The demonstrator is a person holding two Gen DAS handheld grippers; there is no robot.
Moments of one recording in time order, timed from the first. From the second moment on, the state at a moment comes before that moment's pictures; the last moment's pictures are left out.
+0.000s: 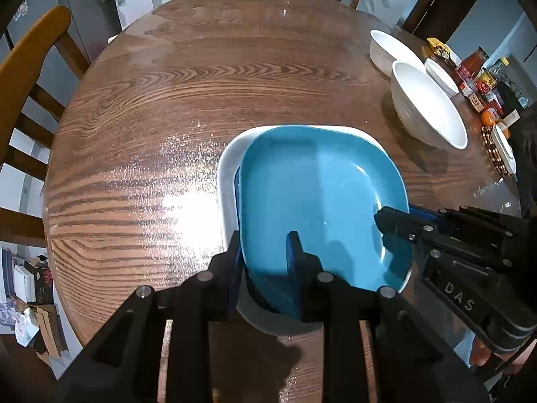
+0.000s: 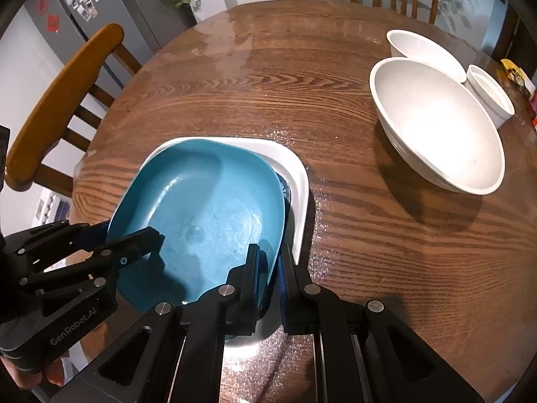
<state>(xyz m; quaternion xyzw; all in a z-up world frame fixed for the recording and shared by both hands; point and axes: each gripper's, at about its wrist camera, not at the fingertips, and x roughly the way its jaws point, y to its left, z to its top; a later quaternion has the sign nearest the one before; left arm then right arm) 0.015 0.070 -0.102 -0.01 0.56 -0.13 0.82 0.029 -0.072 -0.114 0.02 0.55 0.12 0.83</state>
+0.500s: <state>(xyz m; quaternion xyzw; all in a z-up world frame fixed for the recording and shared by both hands) 0.048 0.072 -0.100 0.02 0.53 -0.10 0.84 0.063 -0.062 -0.116 0.02 0.54 0.11 0.83</state>
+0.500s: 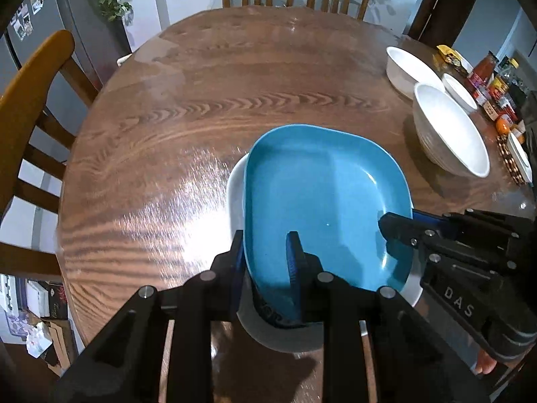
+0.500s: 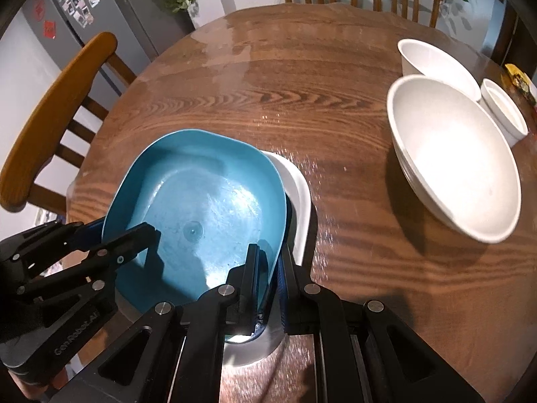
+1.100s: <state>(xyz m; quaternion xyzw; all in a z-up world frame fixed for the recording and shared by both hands) 0.045 0.071 -0.098 0.03 0.54 -0.10 0.84 0.059 -0.063 -0.111 0.01 0.55 0.11 0.83</state>
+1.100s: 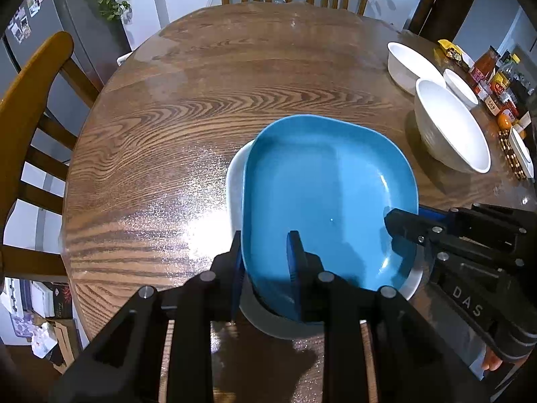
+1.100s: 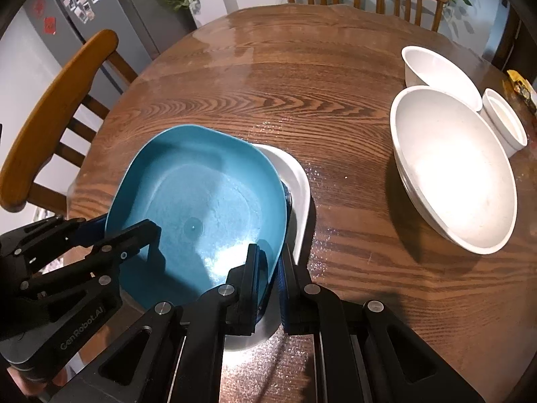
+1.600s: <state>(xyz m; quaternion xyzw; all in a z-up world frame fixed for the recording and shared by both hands) 0.038 0.072 -0.089 0.03 0.53 -0.10 0.84 0.055 -0.060 -0.103 0.01 0.54 0.11 0.84</state>
